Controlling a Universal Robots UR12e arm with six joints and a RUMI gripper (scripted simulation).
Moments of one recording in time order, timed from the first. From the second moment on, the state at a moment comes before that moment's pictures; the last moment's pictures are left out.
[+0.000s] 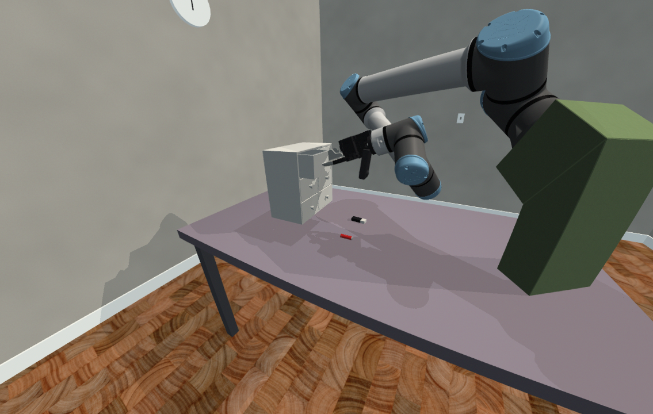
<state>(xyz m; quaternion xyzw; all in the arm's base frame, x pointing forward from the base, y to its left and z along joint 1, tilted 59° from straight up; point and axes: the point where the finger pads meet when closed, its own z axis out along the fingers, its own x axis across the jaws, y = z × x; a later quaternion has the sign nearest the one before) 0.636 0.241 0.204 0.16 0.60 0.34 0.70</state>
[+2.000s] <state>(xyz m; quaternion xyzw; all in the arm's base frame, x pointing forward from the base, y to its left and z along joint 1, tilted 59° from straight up) 0.612 0.228 0.191 0.16 0.60 0.34 0.70</state>
